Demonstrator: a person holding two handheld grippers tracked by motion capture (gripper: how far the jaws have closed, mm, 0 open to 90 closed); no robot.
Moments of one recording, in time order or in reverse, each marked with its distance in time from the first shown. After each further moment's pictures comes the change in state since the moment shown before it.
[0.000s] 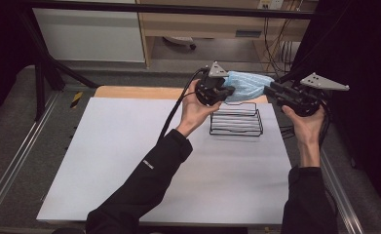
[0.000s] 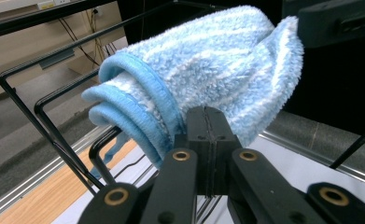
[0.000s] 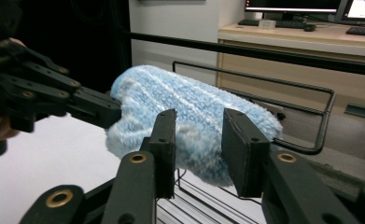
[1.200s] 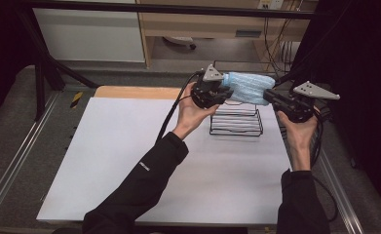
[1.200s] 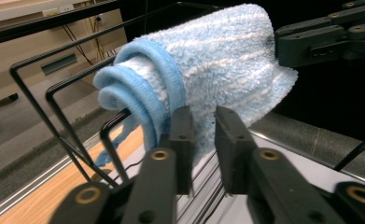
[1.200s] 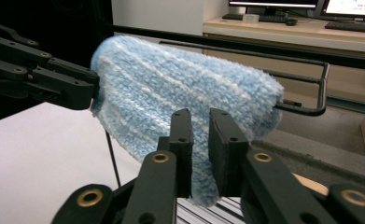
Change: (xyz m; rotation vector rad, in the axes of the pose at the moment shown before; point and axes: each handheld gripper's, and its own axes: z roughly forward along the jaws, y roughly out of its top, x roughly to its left) left arm 0.003 -0.011 -0.012 -0.052 0.007 -0.013; right arm 0.006 -0.021 0.005 0.015 -0.078 -0.011
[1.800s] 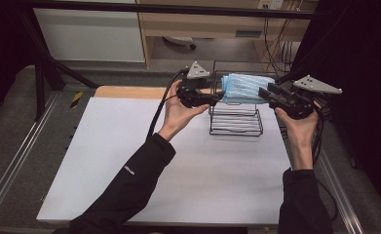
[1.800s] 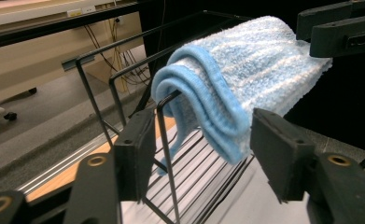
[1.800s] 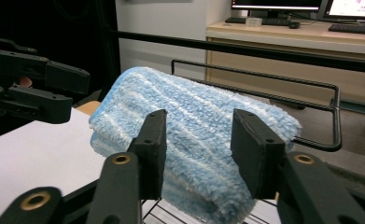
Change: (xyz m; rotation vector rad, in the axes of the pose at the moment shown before) left arm 0.013 -0.003 -0.034 -0.010 0.047 -0.041; right arm 0.014 0.022 -0.002 -0.002 0.010 0.020
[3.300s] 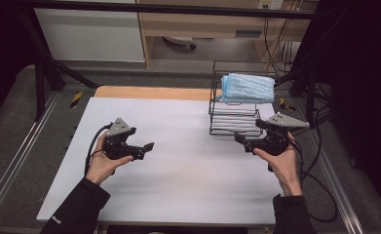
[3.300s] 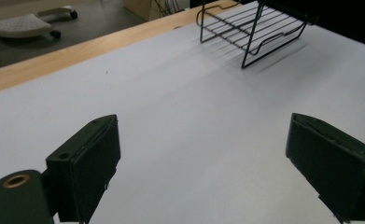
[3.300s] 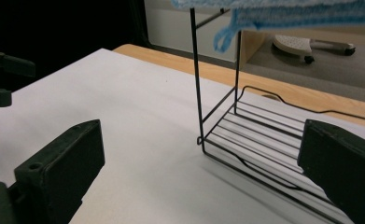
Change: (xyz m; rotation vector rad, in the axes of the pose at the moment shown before) left arm 0.052 -0.193 -0.145 0.161 0.132 -0.126; right arm 0.058 -0.082 0.000 0.186 0.093 0.069
